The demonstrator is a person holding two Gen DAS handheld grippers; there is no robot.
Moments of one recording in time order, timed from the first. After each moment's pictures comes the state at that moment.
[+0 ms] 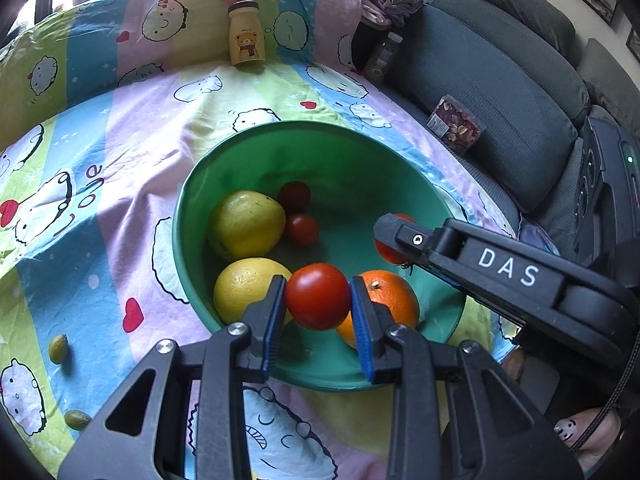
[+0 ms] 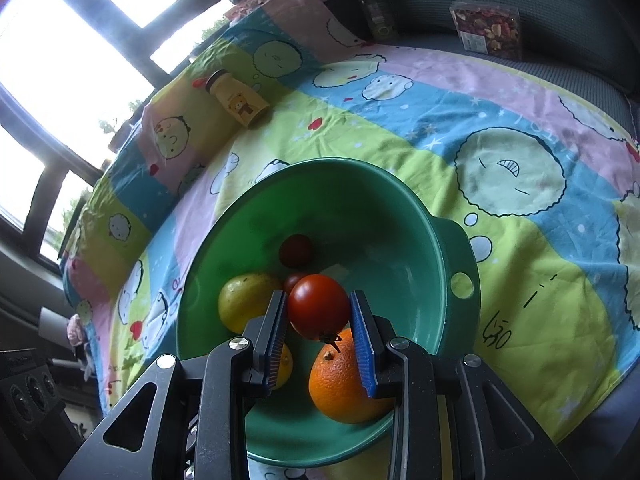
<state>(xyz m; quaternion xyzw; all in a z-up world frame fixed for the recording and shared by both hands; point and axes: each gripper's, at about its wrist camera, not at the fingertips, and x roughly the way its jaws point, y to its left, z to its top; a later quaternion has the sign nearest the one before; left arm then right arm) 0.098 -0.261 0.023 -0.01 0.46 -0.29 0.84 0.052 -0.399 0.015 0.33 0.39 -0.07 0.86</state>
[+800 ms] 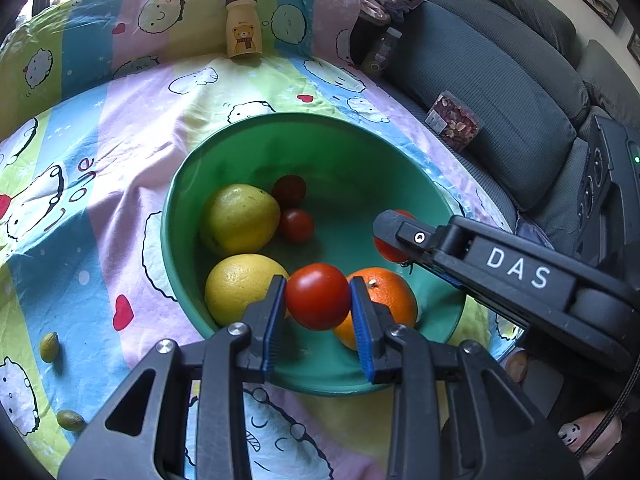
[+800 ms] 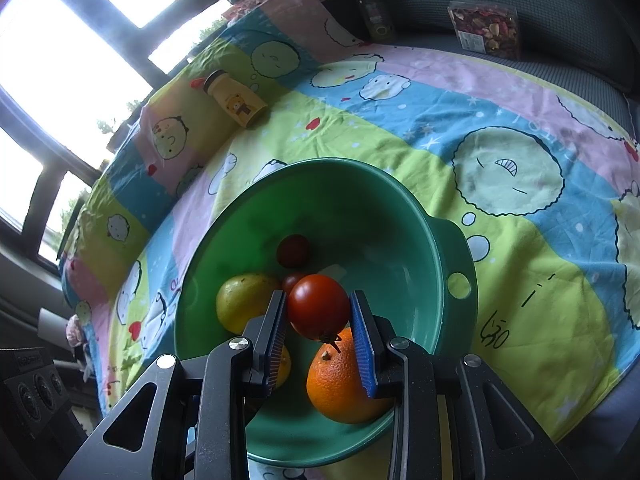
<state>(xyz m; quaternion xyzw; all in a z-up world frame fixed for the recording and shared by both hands) 0.102 -0.263 0.017 -0.02 0.47 -0.29 0.83 0.053 -0.399 0.015 0.33 0.39 -0.07 0.86</state>
